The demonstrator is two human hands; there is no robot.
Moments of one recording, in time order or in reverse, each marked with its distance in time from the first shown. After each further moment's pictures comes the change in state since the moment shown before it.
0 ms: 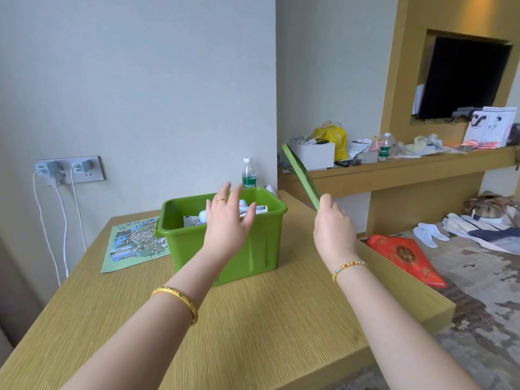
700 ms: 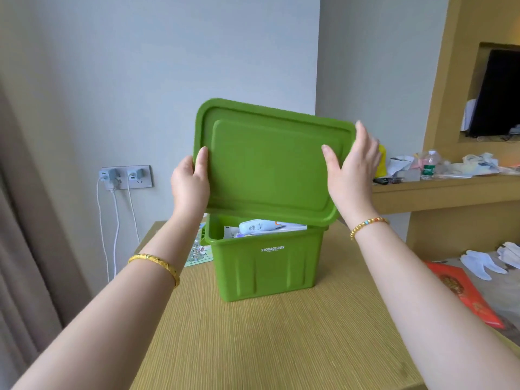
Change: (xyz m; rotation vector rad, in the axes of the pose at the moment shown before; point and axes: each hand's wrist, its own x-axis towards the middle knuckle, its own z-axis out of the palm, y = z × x) left_hand 0.064 -0.048 -0.121 -0.362 0.475 -0.304; right_hand 0.090 -0.082 -0.050 0.637 0.305 0.012
